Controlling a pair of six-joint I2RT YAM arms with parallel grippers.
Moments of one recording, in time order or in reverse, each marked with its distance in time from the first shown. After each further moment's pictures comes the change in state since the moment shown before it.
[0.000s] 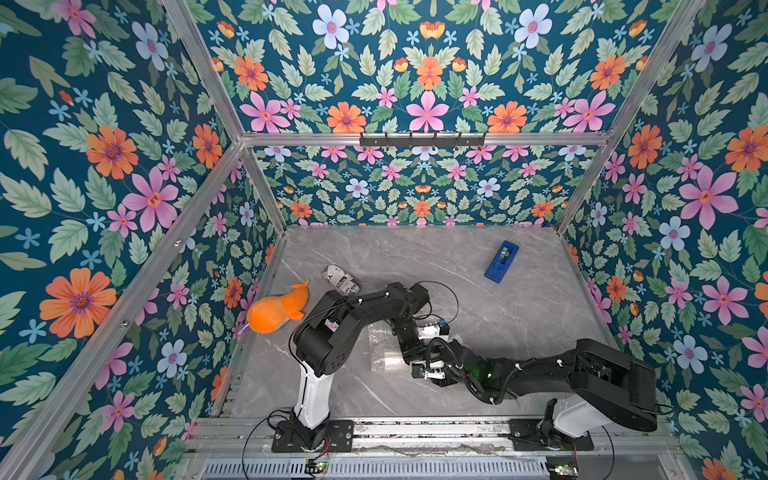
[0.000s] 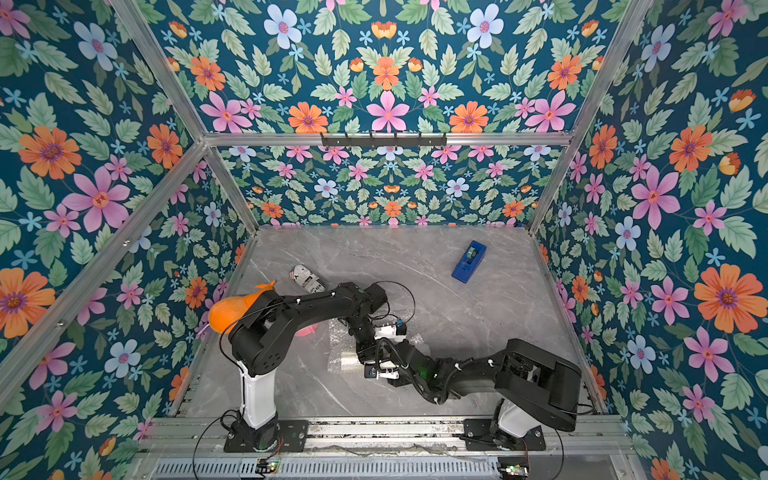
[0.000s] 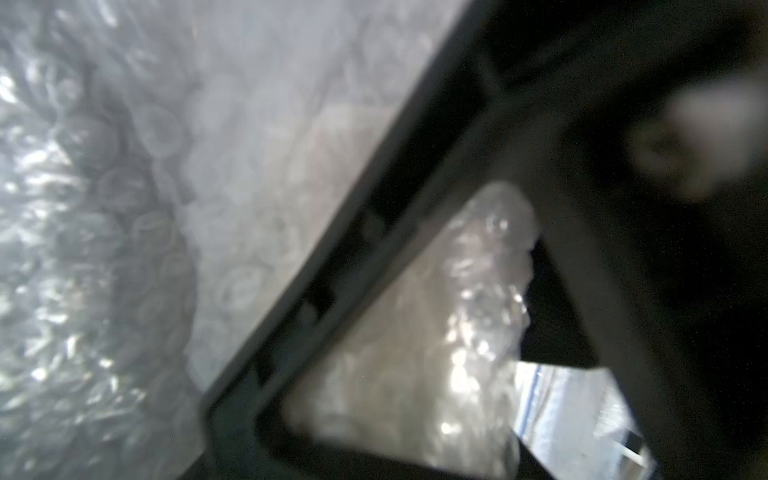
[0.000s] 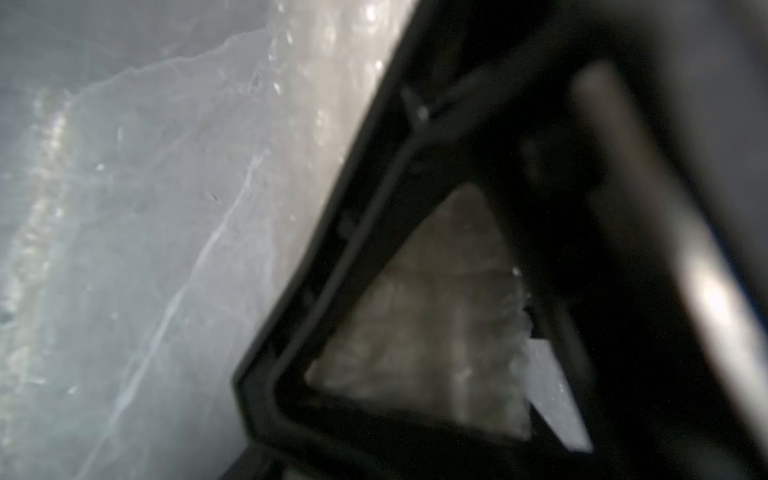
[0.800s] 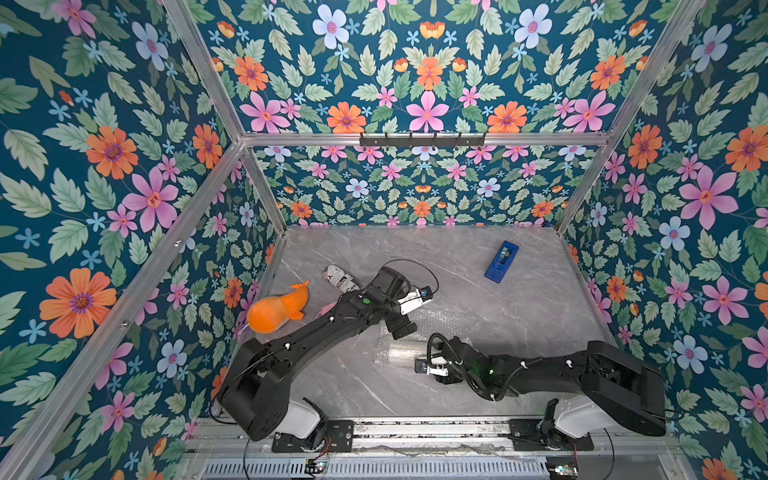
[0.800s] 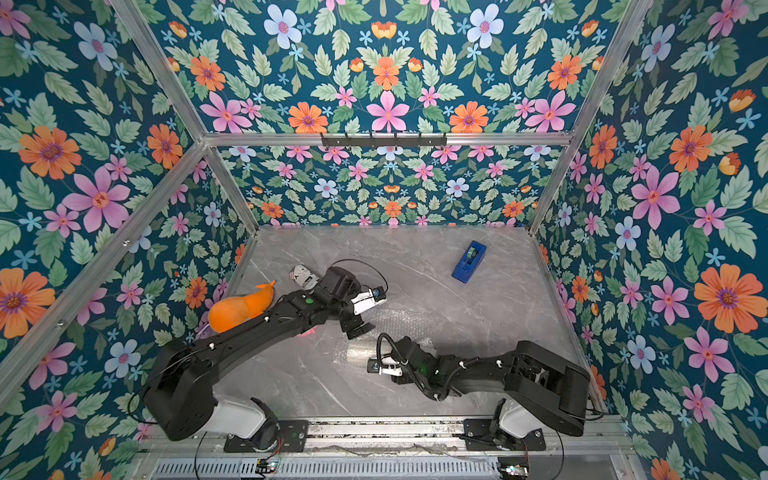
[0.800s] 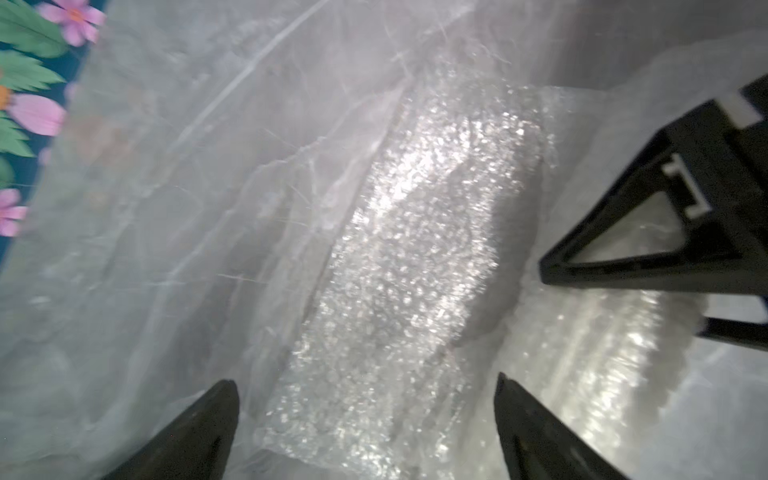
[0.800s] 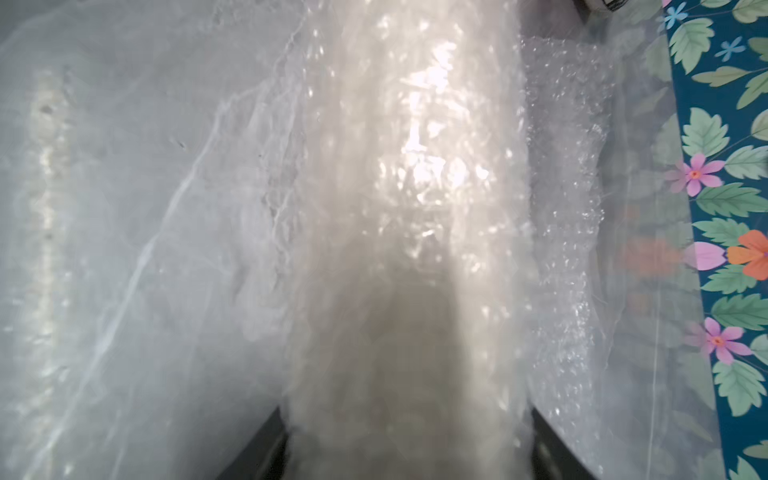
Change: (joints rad) left arm 0.073 -0.544 -0.296 0.547 -0.456 -0.039; right arm -0.045 -0.056 0.045 -0.190 -0.016 0.037
